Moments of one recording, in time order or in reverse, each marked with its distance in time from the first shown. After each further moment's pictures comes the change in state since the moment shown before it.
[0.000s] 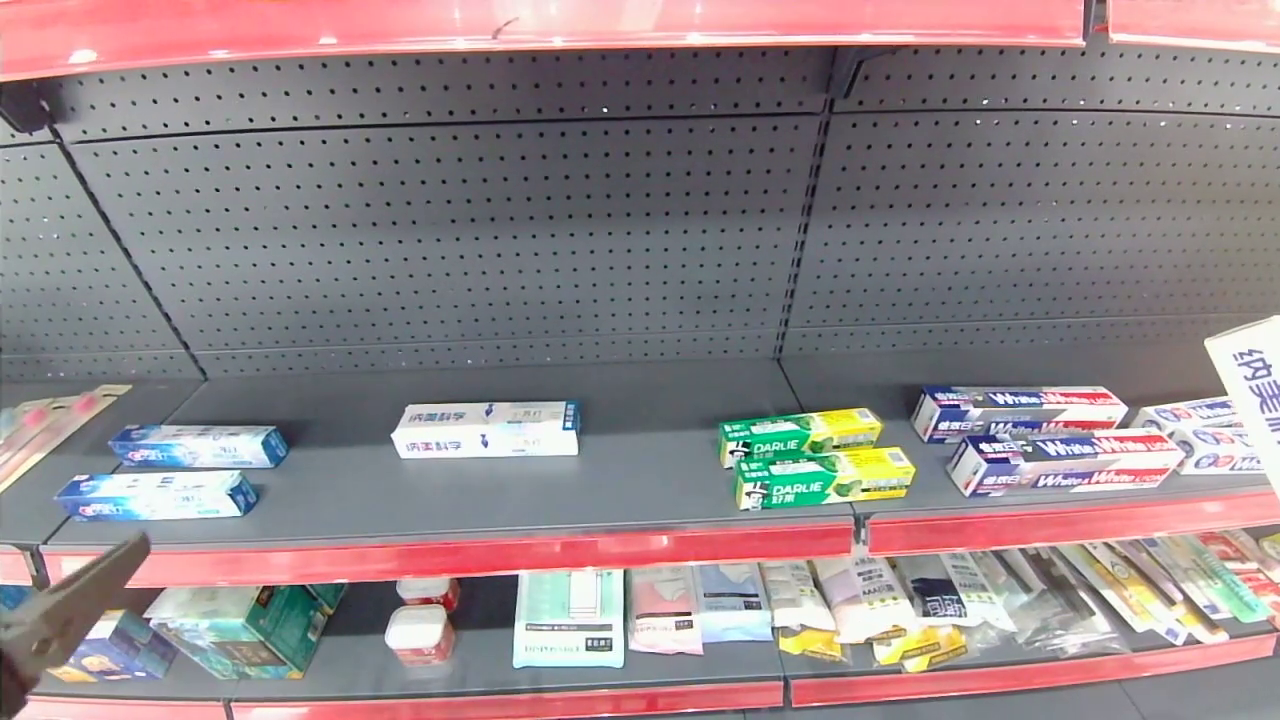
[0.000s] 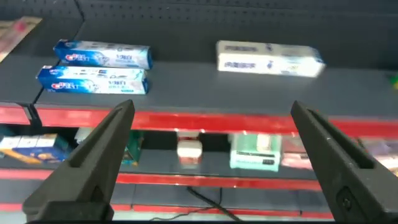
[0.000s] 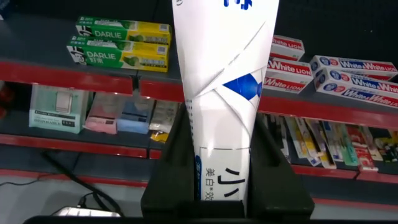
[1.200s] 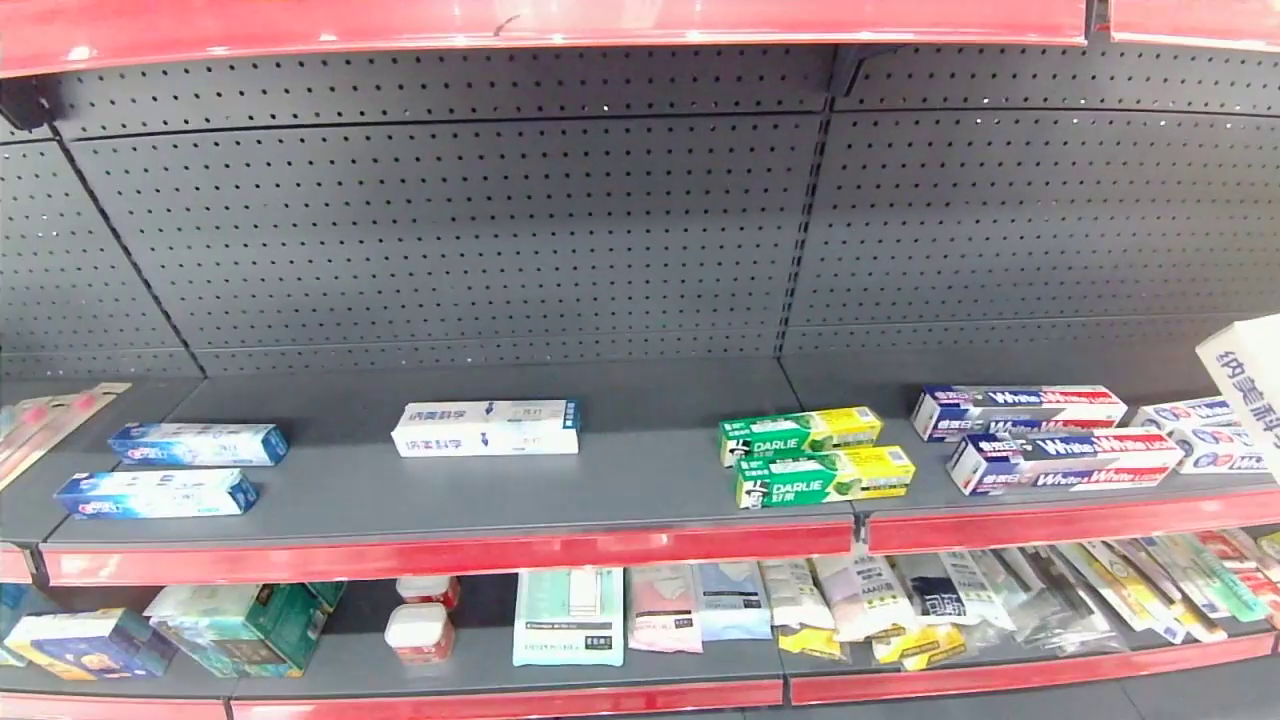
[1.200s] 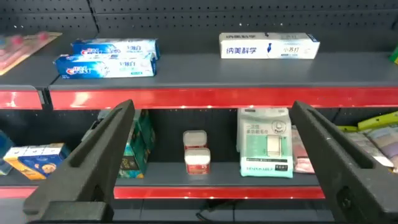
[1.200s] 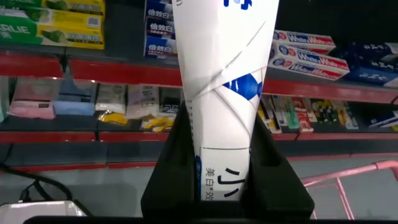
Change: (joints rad) left arm 0.024 -0.753 0.347 0.183 -0.045 0.081; right arm -0.006 0.136 -0.046 0.001 -0.235 -0.092
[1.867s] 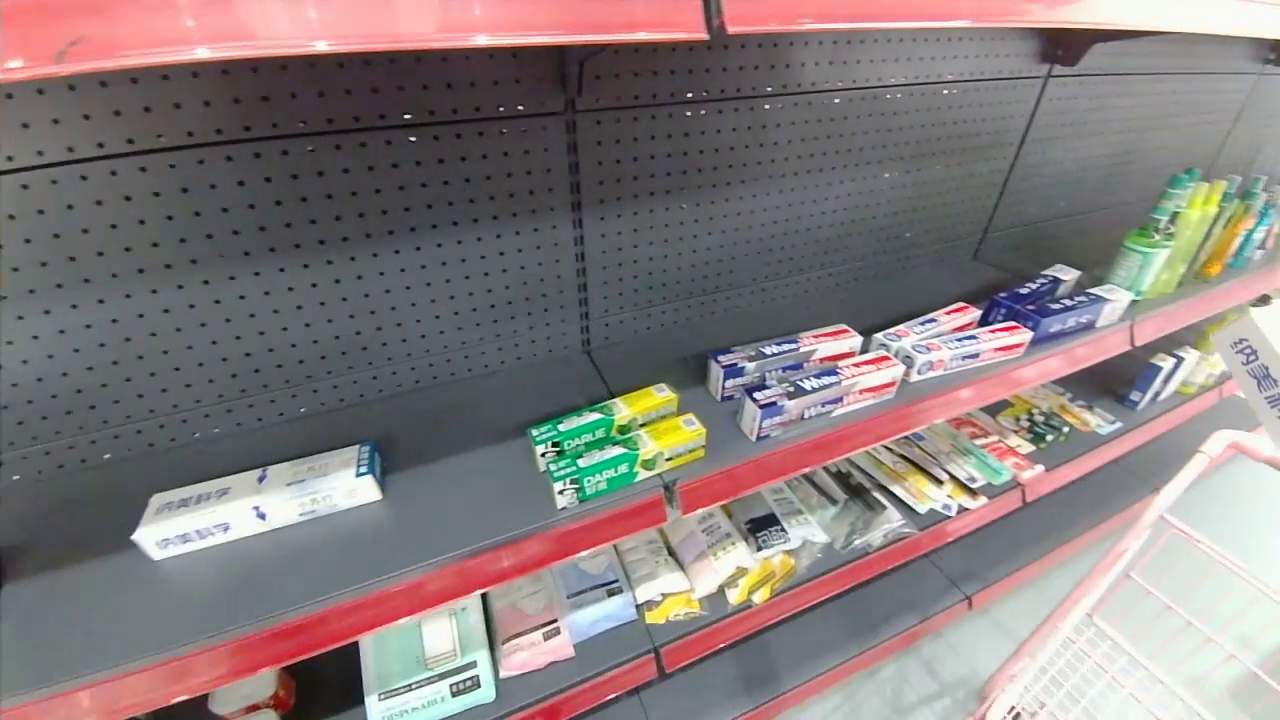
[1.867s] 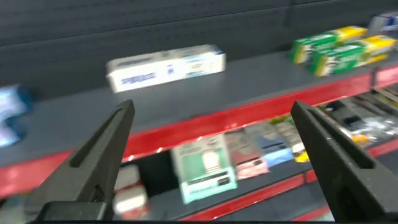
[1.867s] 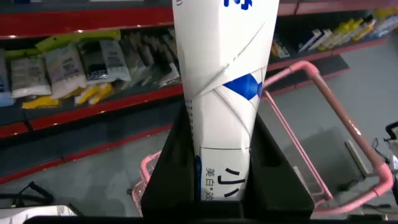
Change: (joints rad) left arm 0.001 0.000 0.000 0.000 0.000 0.001; right arm 0.000 0.016 -0.023 0.000 -0.006 -0.016
